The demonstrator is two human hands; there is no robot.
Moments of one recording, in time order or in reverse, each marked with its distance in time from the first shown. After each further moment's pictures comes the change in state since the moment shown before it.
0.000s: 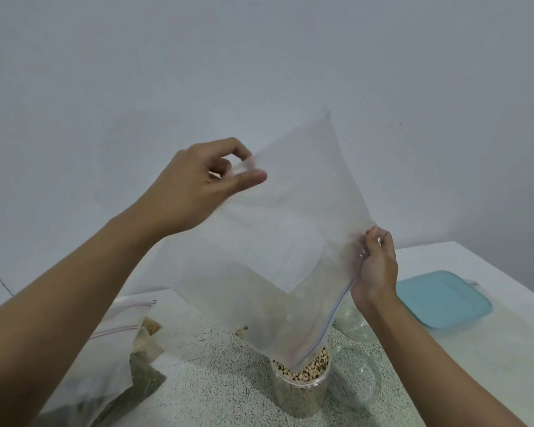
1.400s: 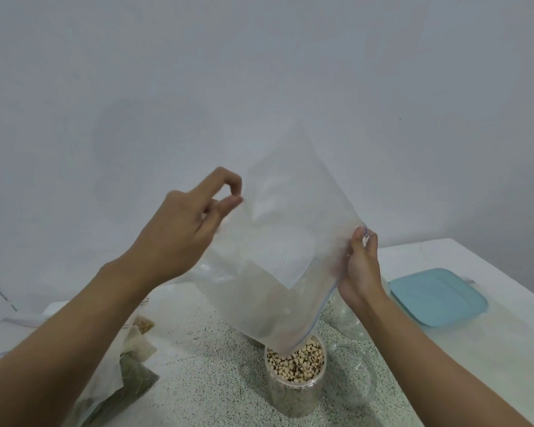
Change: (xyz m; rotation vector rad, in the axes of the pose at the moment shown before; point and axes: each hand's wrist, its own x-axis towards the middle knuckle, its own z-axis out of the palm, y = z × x) left_hand -0.035 -0.030 0.027 0.133 0.091 0.113; right_hand 0.021 0.026 -0.001 0.068 -0.101 0.132
